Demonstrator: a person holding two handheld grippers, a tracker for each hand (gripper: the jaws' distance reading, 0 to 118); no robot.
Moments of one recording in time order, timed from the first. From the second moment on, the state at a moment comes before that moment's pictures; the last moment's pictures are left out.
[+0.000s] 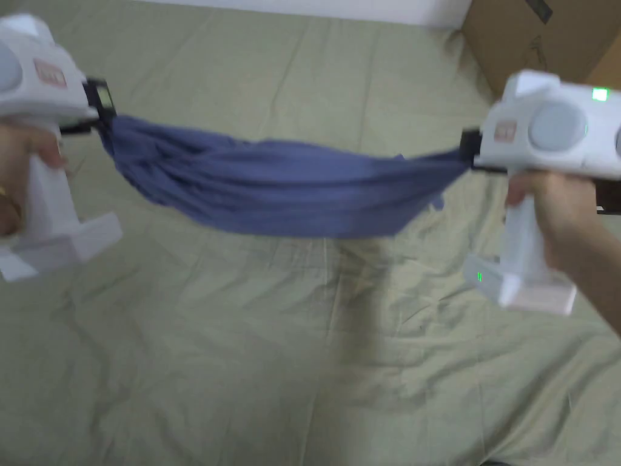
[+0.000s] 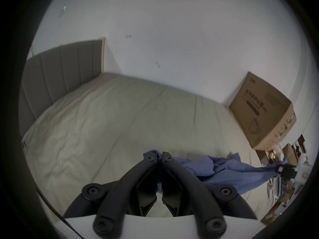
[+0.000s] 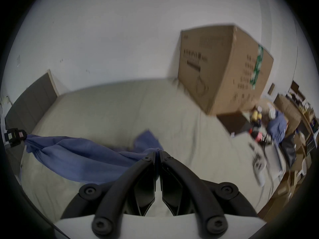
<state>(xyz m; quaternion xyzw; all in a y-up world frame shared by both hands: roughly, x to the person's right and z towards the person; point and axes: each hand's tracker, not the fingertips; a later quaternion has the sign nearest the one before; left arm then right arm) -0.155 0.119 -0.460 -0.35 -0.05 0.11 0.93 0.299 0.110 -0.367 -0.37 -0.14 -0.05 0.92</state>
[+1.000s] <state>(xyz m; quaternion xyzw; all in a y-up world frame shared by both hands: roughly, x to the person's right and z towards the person) -0.224 0.103 -0.241 -0.27 -0.04 0.07 0.96 0.285 0.113 -0.121 -0.28 -0.09 -0.03 0.96</state>
